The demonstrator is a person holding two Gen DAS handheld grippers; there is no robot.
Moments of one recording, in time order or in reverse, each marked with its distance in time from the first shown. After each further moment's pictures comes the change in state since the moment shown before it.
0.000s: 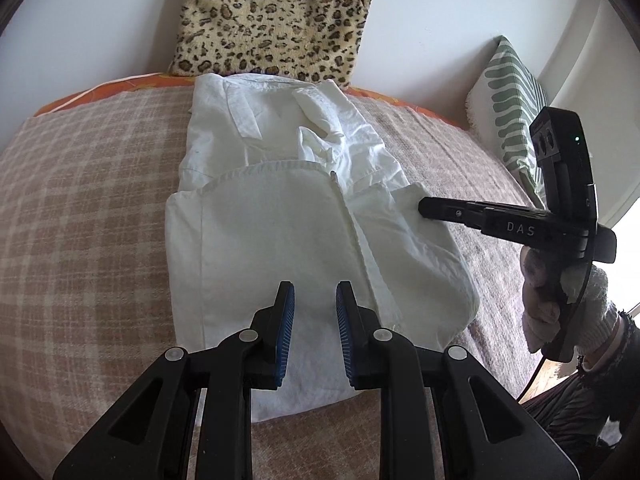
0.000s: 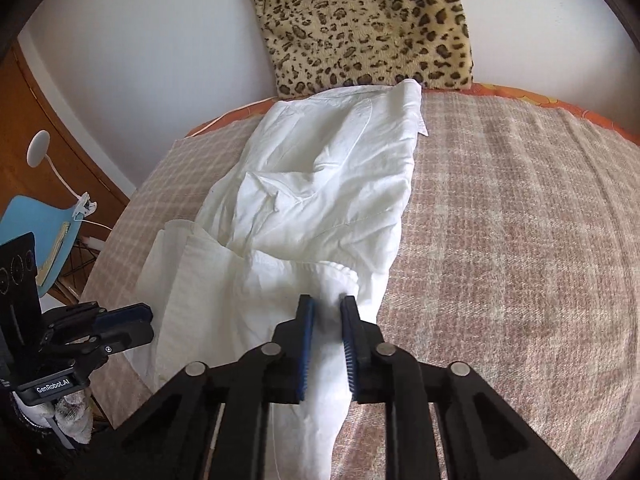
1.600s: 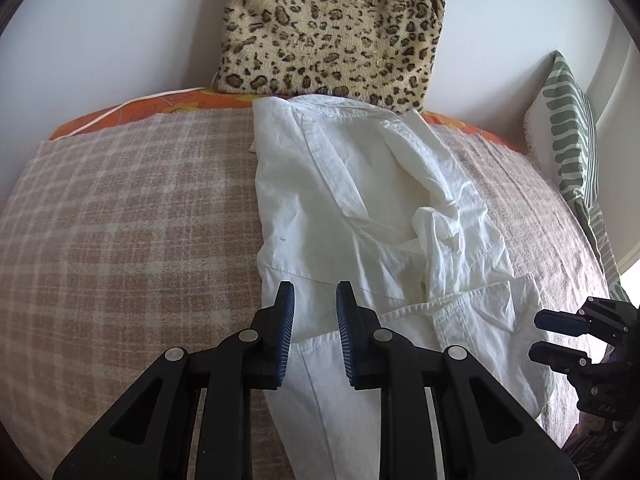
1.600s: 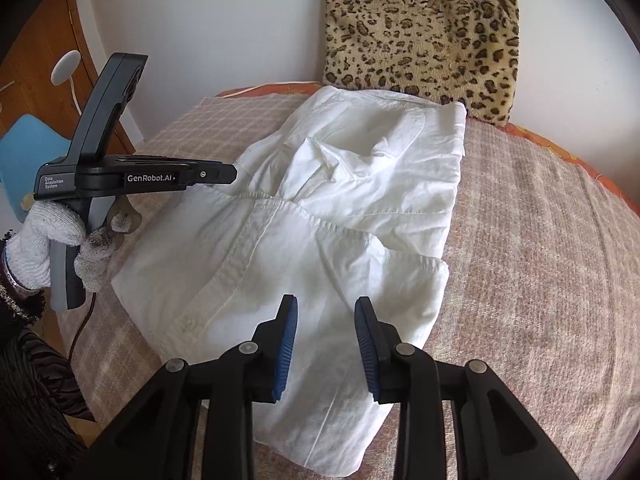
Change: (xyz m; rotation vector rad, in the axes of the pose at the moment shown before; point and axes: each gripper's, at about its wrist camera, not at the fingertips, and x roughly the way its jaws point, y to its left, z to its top) left arm 0.035 0.068 0.077 -0.054 -0.018 0.108; right arm -0.013 0.049 -0.014 -0.249 -0.005 -0.057
